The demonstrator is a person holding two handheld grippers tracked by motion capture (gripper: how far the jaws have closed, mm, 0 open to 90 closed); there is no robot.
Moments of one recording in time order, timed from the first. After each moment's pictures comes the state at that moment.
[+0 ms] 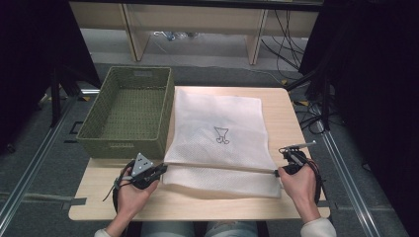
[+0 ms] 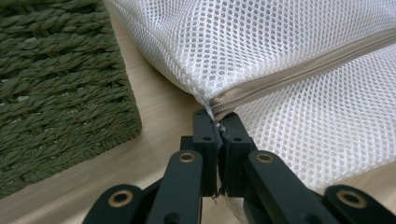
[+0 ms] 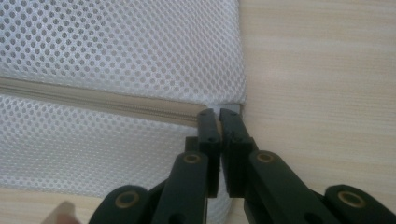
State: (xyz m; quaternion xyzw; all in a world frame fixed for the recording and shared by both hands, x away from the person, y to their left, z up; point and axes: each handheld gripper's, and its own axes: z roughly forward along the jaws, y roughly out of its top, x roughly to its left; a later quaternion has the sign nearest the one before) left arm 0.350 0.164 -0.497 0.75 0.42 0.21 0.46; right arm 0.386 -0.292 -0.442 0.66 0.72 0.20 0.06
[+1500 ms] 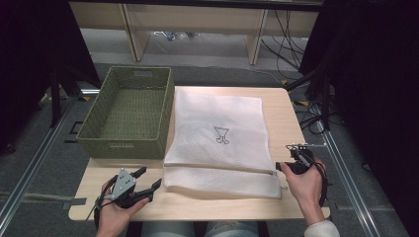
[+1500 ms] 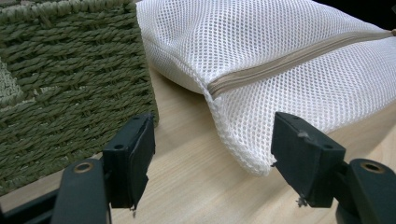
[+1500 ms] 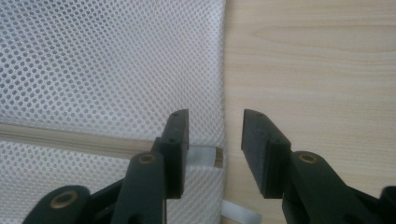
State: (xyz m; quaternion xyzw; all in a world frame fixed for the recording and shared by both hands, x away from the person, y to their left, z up) left arm 0.306 0.195 -0.502 0.72 0.38 0.26 0.51; right arm 0.381 -0.300 -0.437 0.67 0.68 0.27 0.12
